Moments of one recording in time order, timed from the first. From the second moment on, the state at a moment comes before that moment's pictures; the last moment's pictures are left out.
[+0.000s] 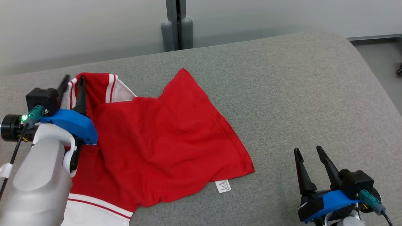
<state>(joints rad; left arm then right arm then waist) -0.71 0.32 -0.36 0.89 -0.40 -0.08 -0.26 -0.12 -0.06 0.03 0.34 0.15 0.13 -0.26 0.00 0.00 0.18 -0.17</state>
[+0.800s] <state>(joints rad) -0.15 0.19 -0.07 0.28 -0.19 -0.04 -0.26 -0.07 -0.05 0.02 0.33 0.15 0.13 -0.26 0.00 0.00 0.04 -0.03</state>
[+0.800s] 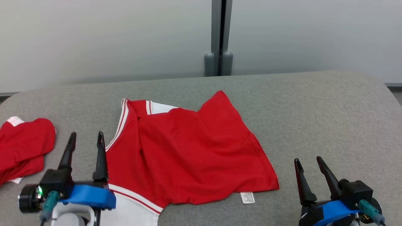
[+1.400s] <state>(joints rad) 0.06 0.11 0.01 0.23 -0.08 -0.04 -0.26 -0.02 -0.06 0.01 0.28 0.12 0.13 -0.26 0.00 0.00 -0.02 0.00</state>
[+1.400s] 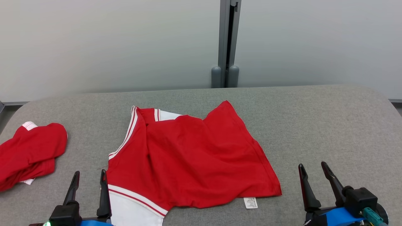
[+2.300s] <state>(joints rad) 0.06 0.09 0.04 0.23 -0.04 -0.06 -0.26 0.00 -0.05 0.00 0.28 0.12 0.13 -0.26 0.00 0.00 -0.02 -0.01</state>
